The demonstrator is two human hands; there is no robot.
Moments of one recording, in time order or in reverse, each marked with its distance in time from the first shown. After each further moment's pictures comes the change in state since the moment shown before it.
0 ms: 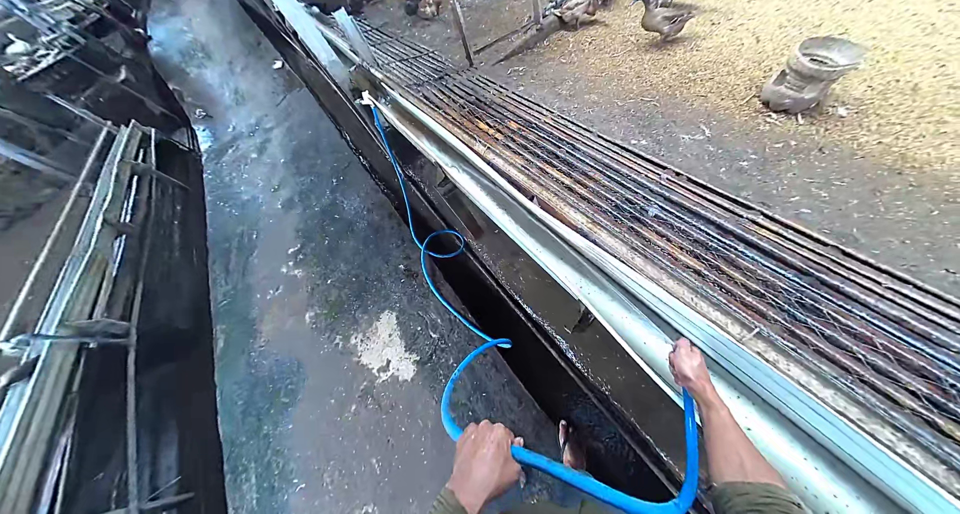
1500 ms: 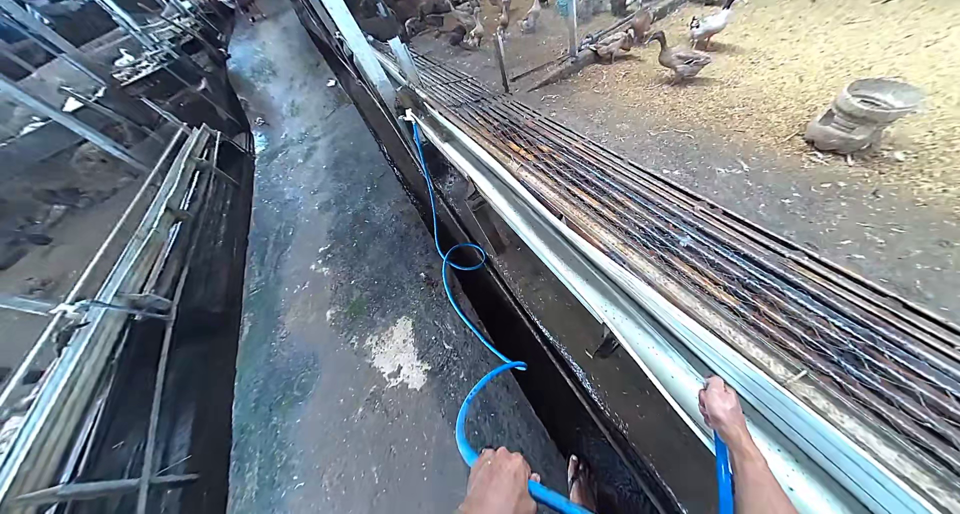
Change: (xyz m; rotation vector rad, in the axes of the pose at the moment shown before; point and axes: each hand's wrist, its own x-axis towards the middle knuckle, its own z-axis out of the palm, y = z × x) left_hand -0.008 -0.009 0.025 -0.036 0.000 0.077; right_hand 0.001 0.008 0.006 -0.018 0.020 -0.036
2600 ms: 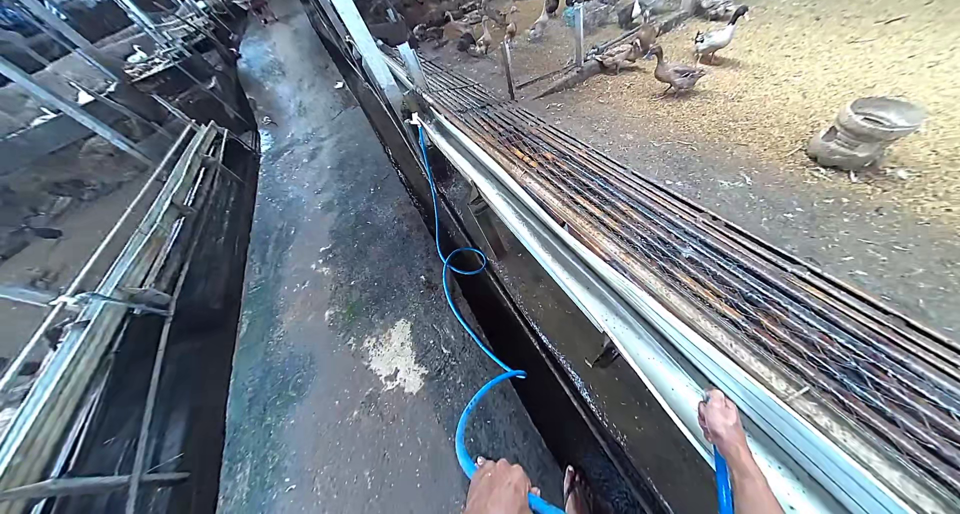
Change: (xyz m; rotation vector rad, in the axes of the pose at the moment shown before) left_hand 0.004 0.002 0.009 -0.012 -0.003 -0.003; right_hand -0.005 0.003 -0.001 0.051 -0.010 -0.075
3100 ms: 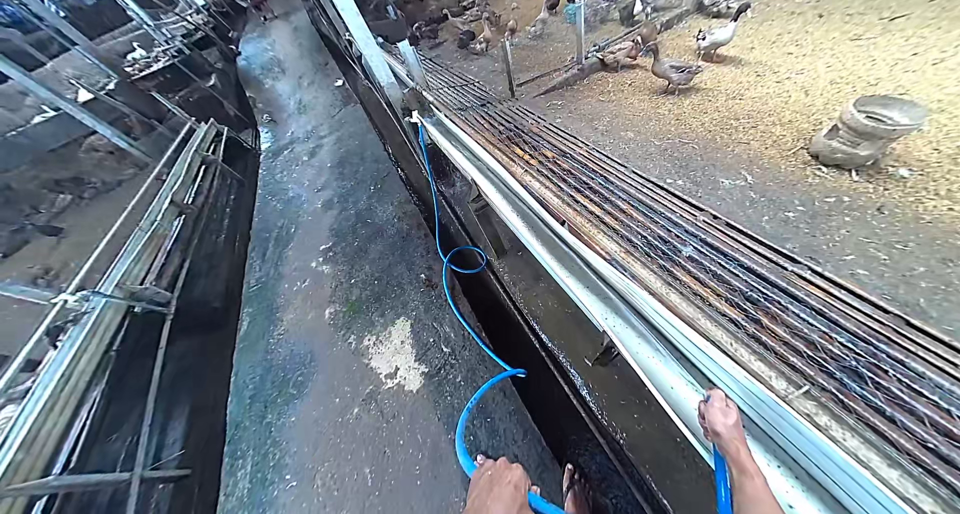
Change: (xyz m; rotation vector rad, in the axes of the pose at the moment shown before) left_hand 0.002 0.000 -0.001 0.000 -0.003 -0.001; right_hand 0.001 -0.002 0.001 0.003 0.022 0.027
